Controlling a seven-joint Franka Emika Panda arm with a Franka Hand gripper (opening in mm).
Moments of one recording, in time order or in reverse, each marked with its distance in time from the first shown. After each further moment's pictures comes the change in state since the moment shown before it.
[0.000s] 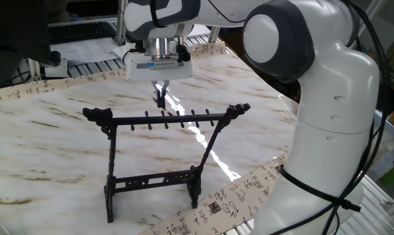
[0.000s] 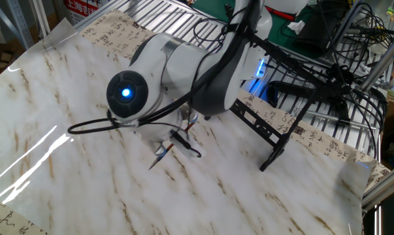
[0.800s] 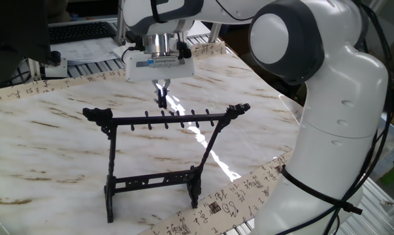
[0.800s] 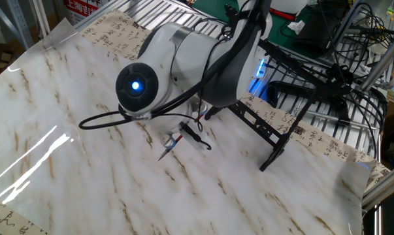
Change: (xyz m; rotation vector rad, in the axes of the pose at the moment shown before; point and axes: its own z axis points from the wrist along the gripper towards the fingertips) arm 0.023 0.003 -0.007 0.007 0.039 0.011
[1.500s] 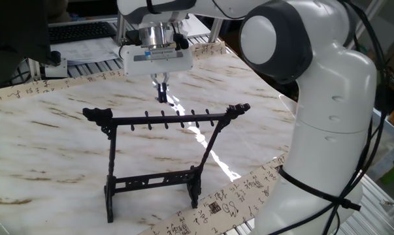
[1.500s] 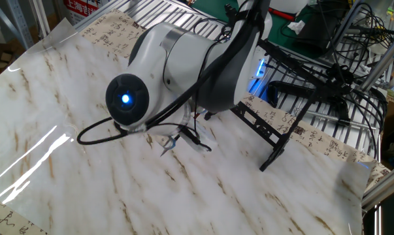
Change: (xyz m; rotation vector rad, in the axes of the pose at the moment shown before) arm 0.010 0.000 -0.021 0.048 0.115 -0.003
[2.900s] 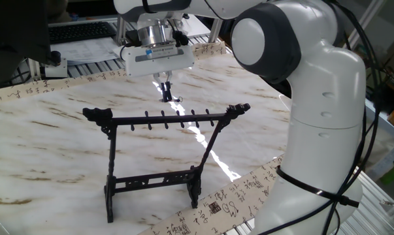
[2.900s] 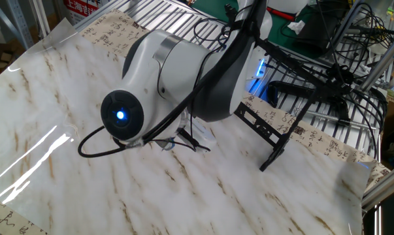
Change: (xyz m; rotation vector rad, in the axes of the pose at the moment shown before) arm 0.004 -0.008 0.001 0.054 0.082 -0.011
